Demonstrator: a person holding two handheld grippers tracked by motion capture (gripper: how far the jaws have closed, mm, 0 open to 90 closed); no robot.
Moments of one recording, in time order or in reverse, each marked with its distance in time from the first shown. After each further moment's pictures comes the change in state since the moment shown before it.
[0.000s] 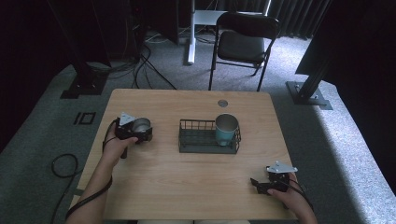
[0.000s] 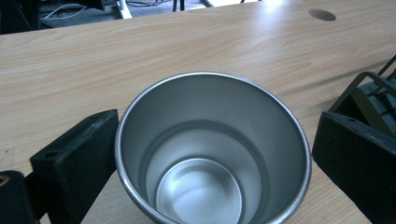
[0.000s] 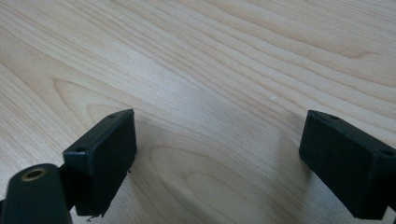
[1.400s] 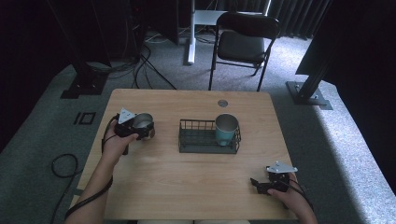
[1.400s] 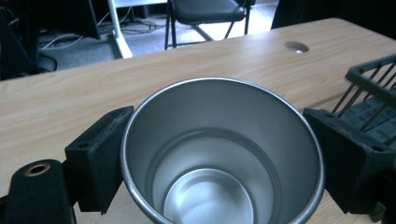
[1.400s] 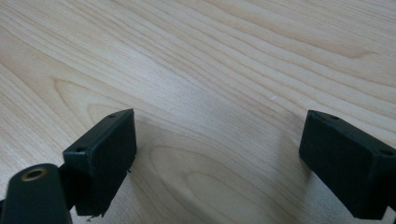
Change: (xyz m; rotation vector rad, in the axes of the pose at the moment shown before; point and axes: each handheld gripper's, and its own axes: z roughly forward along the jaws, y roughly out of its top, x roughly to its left) left arm -0.013 0.023 -0.017 -0.093 -0.024 0.036; right arm 0.000 0.000 0.000 0.000 0.000 0.000
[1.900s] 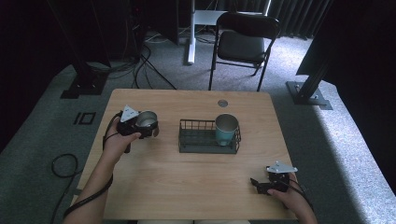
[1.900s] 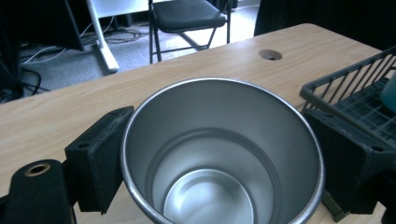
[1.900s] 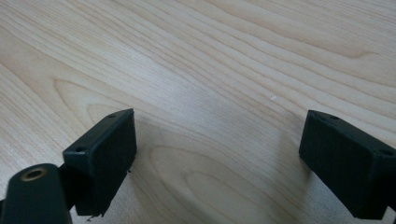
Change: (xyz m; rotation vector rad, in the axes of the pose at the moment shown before) left arm -0.016 0.020 -0.008 -0.012 -0.062 0.054; right arm 0.000 0.000 0.000 0.000 0.000 0.000
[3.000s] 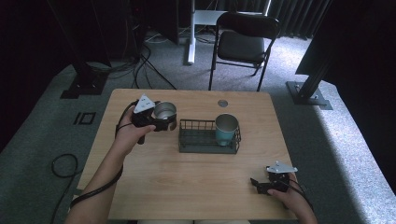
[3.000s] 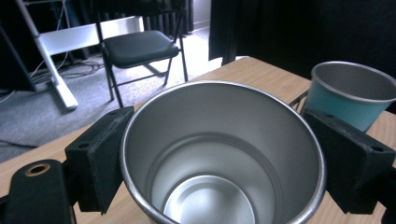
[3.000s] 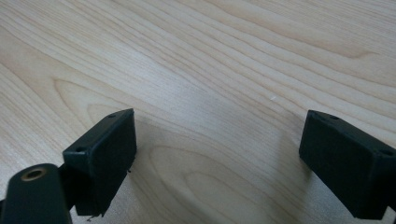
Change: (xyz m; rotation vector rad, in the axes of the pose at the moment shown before) left arm -0.050 0.062 0.002 -0.077 -0.154 0.088; right arm 0.000 0.000 0.000 -0.001 0.000 0.000
